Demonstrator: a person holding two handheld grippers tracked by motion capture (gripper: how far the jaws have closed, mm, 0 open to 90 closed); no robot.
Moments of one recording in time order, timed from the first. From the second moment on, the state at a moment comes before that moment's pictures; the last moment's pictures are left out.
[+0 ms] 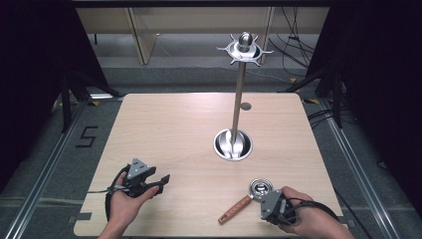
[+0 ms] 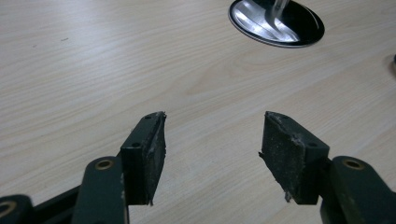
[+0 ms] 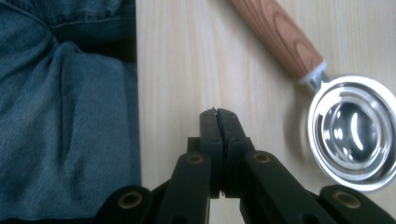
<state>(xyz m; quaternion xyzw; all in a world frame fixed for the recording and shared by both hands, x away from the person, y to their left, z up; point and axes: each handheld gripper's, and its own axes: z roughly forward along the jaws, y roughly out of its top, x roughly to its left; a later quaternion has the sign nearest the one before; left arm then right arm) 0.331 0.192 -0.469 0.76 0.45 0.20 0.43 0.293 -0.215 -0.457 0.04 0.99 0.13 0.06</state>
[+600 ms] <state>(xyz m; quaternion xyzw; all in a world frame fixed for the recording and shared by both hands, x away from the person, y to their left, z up) 0.330 0.191 -0.465 0.76 0.44 0.20 0.44 0.319 -0.138 -0.478 -0.03 0.99 0.11 0.01</state>
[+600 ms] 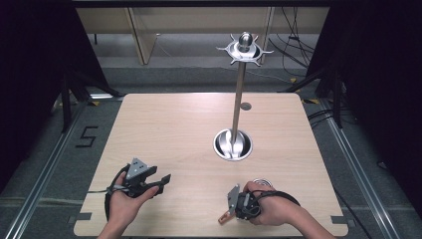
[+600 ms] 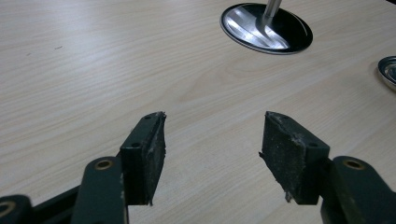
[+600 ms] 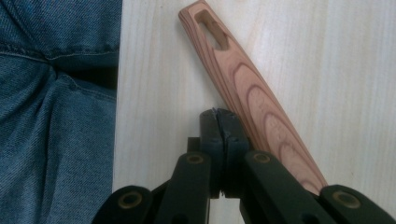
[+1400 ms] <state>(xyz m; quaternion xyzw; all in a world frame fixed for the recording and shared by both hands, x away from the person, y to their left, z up) 0.331 0.192 -0.464 0.76 0.44 0.20 0.43 0.351 -0.122 -0.471 0.05 0.99 0.15 0.06</state>
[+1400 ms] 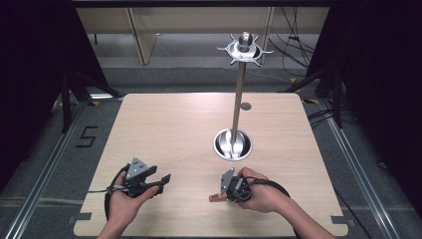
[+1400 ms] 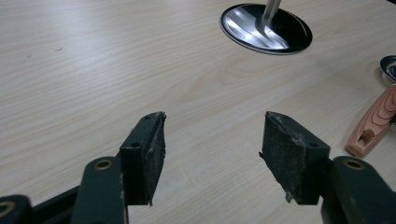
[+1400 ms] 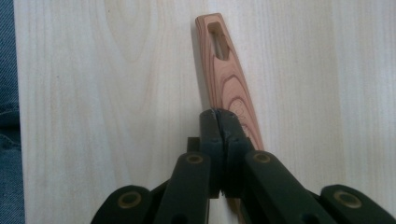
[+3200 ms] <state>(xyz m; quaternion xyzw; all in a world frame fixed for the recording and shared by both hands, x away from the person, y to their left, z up) 0.331 0.189 -0.466 0.76 0.43 0.20 0.44 0.370 -0.101 -0.468 -0.02 1.00 0.02 0.05</state>
